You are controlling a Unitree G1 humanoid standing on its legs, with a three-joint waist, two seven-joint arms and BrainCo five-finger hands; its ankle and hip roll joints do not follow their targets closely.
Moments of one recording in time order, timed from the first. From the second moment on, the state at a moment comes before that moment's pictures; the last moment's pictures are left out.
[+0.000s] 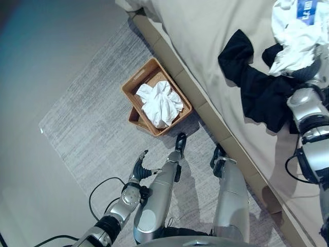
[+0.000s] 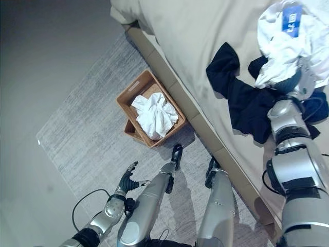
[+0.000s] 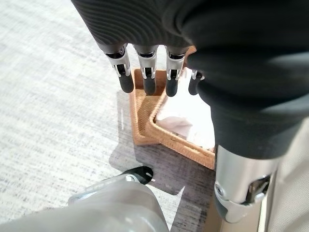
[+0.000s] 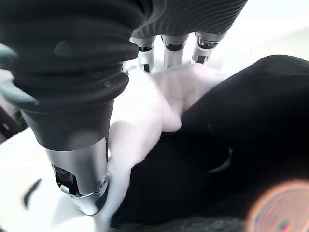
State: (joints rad) left arm -0.15 0.27 -0.53 0.69 -0.08 -0.25 0.39; right arm -1.17 -0.80 0.42 1.36 -0.07 -0.07 -0.59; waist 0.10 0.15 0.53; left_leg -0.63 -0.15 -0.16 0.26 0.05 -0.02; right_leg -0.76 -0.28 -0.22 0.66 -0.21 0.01
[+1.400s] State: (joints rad) left arm -0.06 0.29 -0.41 1.00 -0.05 -0.18 0.30; right arm -1.43 -0.88 0.56 0.84 -0.04 -0.08 -0.57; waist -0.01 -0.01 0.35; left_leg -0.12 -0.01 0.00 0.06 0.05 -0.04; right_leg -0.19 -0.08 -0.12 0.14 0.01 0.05
